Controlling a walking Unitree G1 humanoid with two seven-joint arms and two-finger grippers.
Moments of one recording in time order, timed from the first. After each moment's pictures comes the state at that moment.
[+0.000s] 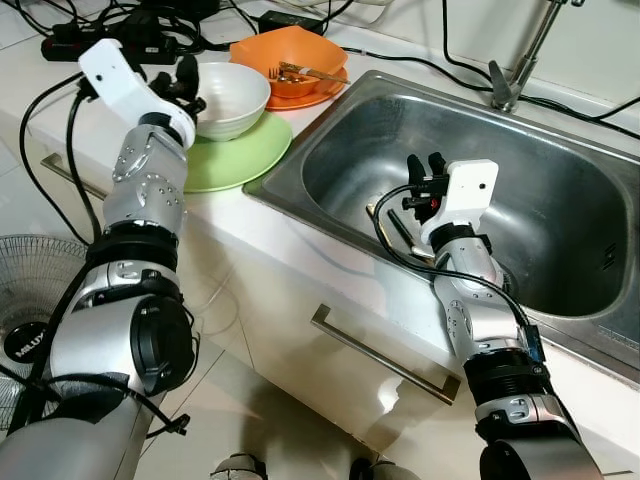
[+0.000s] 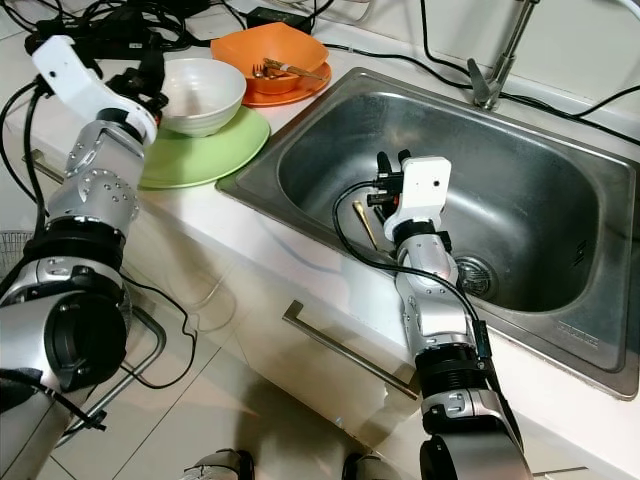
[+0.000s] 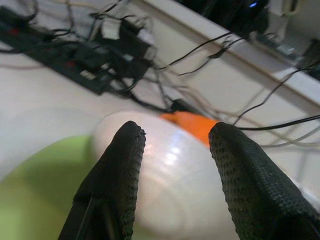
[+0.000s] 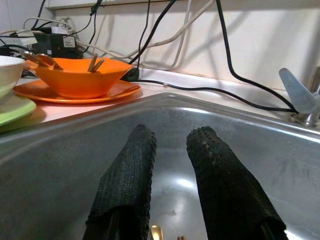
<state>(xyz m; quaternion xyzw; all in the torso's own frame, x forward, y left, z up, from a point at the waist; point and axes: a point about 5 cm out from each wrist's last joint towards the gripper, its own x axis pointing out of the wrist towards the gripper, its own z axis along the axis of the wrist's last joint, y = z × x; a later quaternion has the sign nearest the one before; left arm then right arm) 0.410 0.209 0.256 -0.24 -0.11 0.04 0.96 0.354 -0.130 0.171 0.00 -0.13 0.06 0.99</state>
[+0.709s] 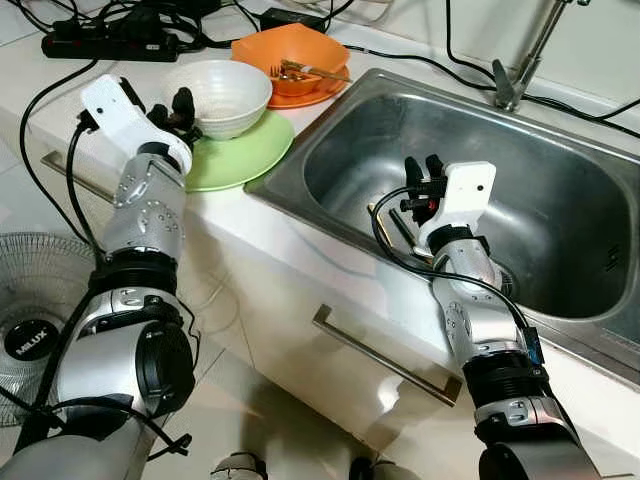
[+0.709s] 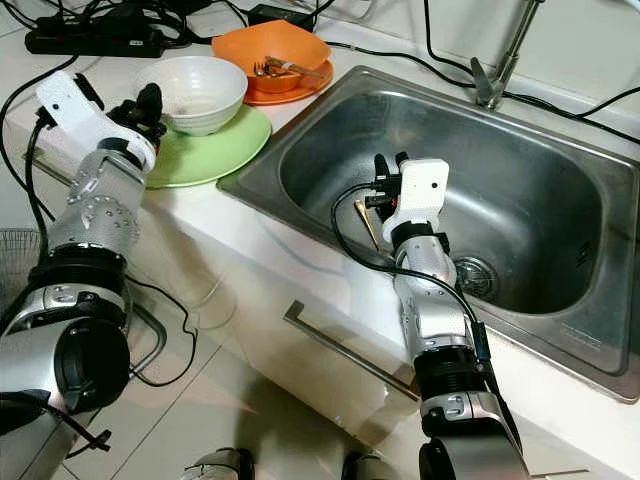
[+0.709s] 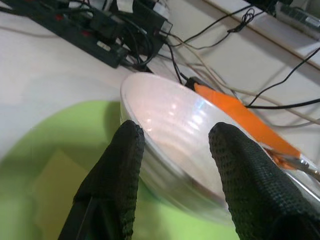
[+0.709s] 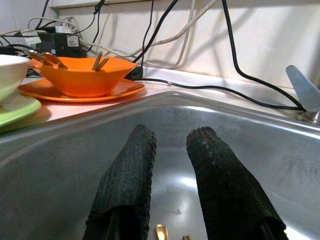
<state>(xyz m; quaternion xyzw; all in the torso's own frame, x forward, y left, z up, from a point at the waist) 0.406 0.207 0.235 -0.25 -0.08 0.04 0.96 0.353 -0.128 0.171 0.00 -0.13 0.07 0.99</state>
